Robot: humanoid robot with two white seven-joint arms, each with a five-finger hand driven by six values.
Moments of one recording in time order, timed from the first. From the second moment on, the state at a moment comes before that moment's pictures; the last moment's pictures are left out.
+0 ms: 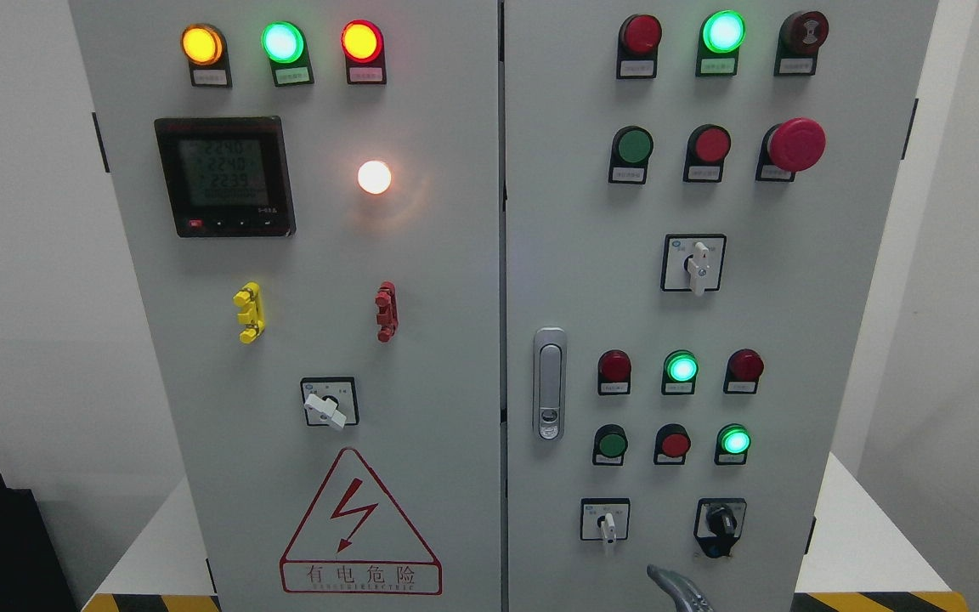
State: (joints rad) left arm -0.05 -0.04 0.00 0.00 0.12 -0.12 -0.14; right arm 0.07 0.01 0.23 -1.79 0.78 -0.36 -0.44
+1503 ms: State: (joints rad) left arm -0.05 -0.04 0.00 0.00 0.12 -0.12 -0.14; right arm -0.20 0.12 0.28 -1.70 1.39 0.02 -0.40
